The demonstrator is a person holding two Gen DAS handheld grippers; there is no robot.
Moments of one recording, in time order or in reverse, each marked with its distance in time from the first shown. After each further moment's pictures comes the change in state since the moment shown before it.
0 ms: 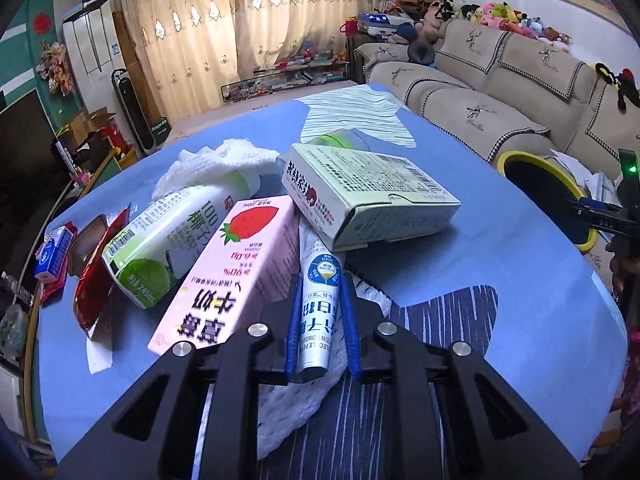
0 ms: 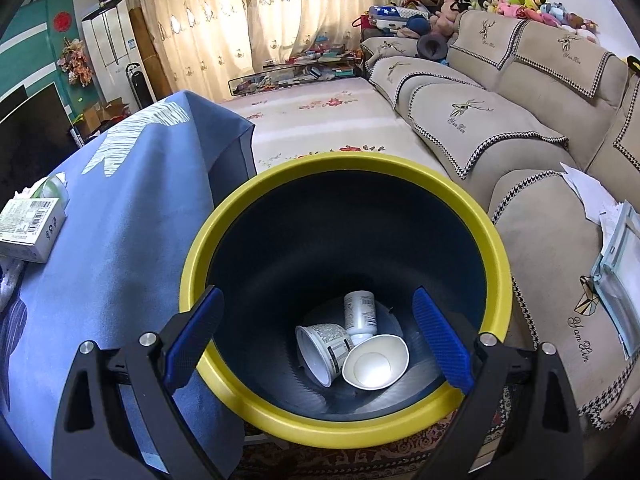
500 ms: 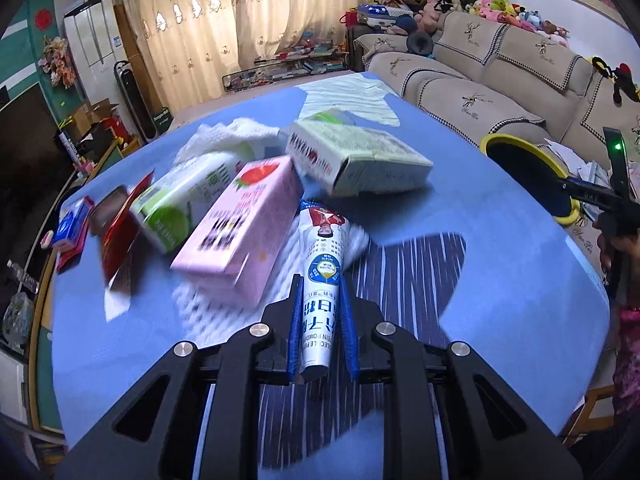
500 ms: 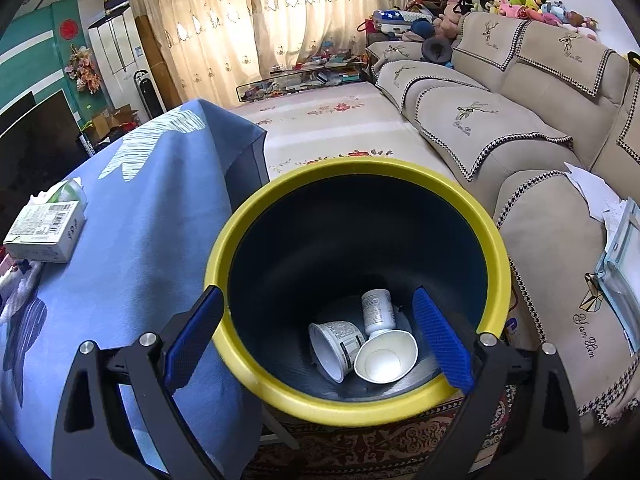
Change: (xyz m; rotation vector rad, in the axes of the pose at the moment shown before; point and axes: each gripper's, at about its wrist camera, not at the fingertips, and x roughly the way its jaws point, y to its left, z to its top) left arm -0.048 -0.008 -0.036 -0.009 0.044 0.005; right arm -0.018 0.004 -0.005 0.006 -0.021 0.038
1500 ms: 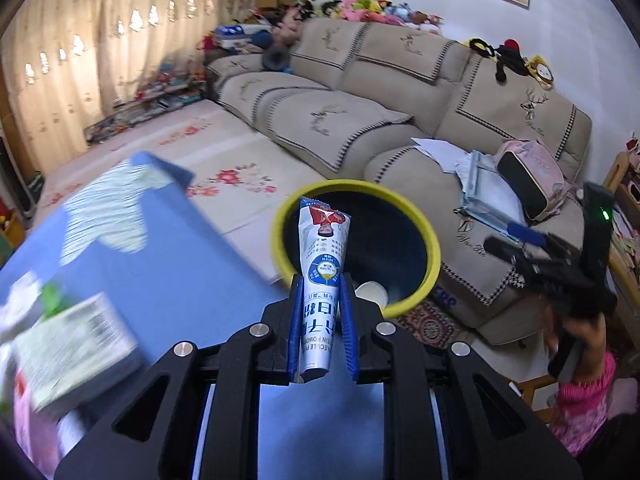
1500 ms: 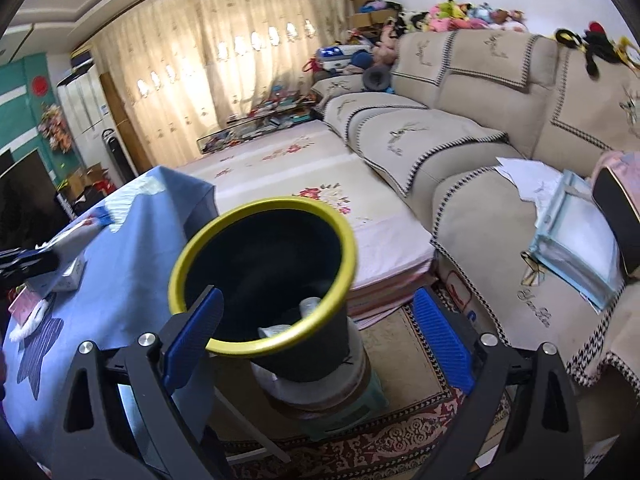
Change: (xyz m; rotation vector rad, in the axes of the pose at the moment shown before) left arm 0.028 -0.222 0.130 0.244 -0.054 -0.444; right arm -0.105 -0.087 -0.033 0.171 -0.150 -0.111
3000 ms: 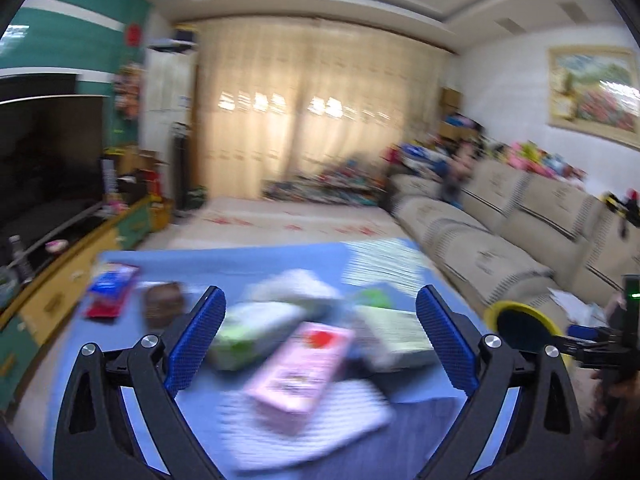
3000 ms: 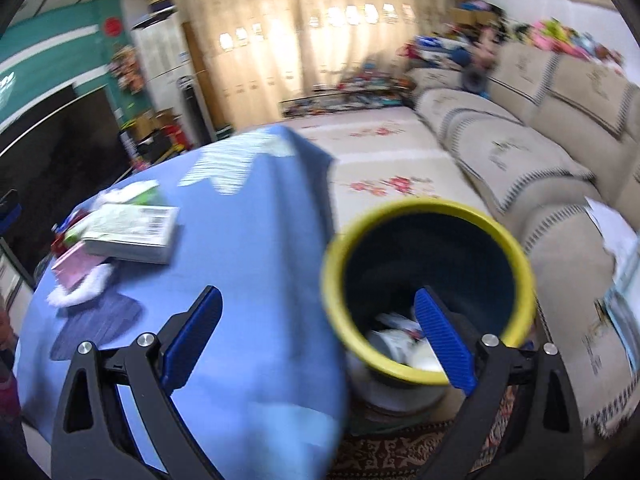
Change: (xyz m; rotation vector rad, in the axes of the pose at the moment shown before) left arm -0.228 0.199 -0.161 -0.393 -0.502 0.570; right arm 0.024 0.200 0.007 -0.280 0.091 0.257
